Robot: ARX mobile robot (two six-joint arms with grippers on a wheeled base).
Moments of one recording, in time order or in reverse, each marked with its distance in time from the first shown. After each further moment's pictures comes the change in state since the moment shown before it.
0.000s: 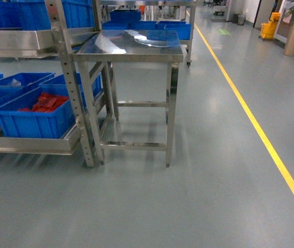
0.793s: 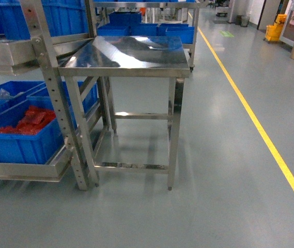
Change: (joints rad) left arm 0.000 0.002 0.000 0.000 -0.001 0.000; right arm 0.000 0.000 0.000 0.000 0.000 0.000
